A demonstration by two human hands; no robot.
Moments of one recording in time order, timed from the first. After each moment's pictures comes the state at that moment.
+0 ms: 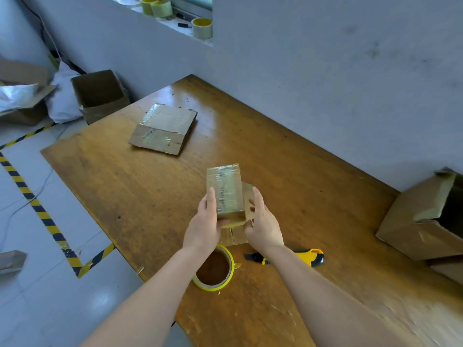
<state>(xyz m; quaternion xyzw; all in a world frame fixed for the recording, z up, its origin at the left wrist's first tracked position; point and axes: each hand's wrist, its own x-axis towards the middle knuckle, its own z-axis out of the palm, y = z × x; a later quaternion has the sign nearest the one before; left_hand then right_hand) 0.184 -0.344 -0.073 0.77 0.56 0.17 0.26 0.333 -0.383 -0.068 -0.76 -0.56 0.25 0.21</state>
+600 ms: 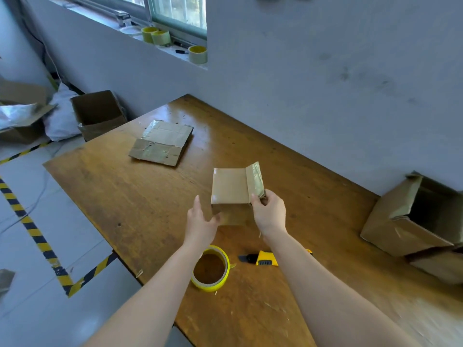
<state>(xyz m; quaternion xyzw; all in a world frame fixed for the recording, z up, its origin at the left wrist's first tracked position) 0.186 -0.346 -0.050 0.56 0.64 0.23 0.48 0.339 -0.380 -0.012 -0.78 -0.35 0.27 0.44</state>
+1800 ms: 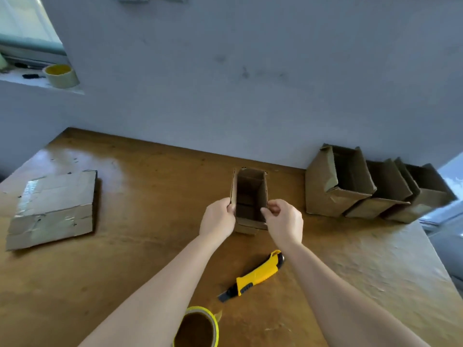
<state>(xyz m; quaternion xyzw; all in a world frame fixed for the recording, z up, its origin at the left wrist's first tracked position) 0.333 -0.288 -0.021 0.84 0.37 0.08 0.40 0.418 -0.411 -0.004 -0.91 -0.16 0.07 0.38</state>
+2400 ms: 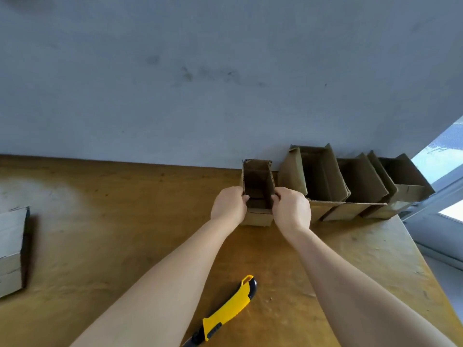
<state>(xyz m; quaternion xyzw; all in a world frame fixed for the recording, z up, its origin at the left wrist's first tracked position) 0.485 -0.311 -0.010 0.89 0.28 0.03 0.35 0.542 -0.433 0.001 -0.96 -0.16 0.00 0.24</state>
